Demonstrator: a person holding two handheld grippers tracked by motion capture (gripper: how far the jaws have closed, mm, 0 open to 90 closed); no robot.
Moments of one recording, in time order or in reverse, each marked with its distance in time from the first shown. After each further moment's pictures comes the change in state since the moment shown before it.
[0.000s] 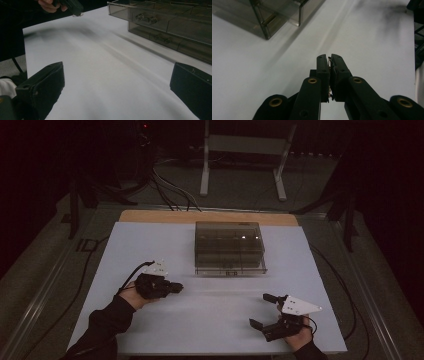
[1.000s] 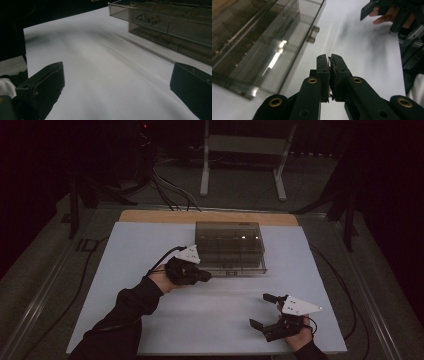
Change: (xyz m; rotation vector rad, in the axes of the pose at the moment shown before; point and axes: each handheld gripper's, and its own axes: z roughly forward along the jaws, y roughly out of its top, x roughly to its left) left arm -0.013 0.083 0.035 -0.016 -0.075 0.119; right arm 0.000 0.001 -0.001 -0.002 0.004 -0.004
